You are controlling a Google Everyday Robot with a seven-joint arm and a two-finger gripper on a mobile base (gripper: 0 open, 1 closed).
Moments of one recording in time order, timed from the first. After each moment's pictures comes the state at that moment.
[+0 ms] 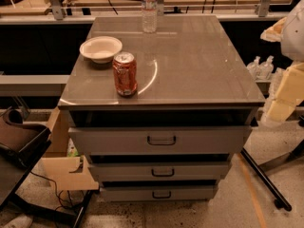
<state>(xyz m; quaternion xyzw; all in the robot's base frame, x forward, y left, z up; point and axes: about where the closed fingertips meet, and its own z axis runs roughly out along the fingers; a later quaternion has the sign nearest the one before) 0.438 -0.212 0.993 -0.60 0.78 -0.05 0.18</state>
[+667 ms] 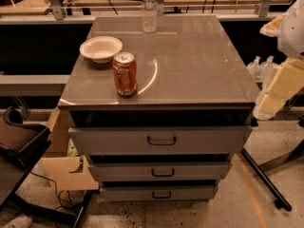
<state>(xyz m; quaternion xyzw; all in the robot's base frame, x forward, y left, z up) 0.452 -0.212 0.995 -0.58 0.78 -0.06 0.21</state>
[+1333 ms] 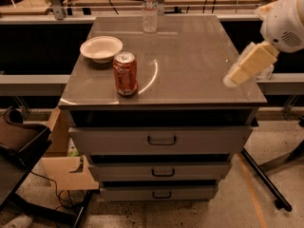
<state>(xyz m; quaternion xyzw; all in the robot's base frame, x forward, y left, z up) 0.540 -0.202 0.997 -0.51 0.78 -0.04 0.36</state>
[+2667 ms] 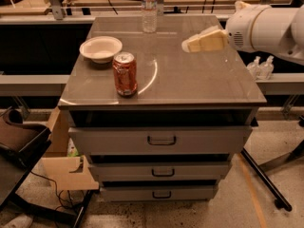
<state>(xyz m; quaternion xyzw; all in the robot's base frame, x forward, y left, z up) 0.651 -0.154 1.006 -0.33 0.73 0.07 0.60</state>
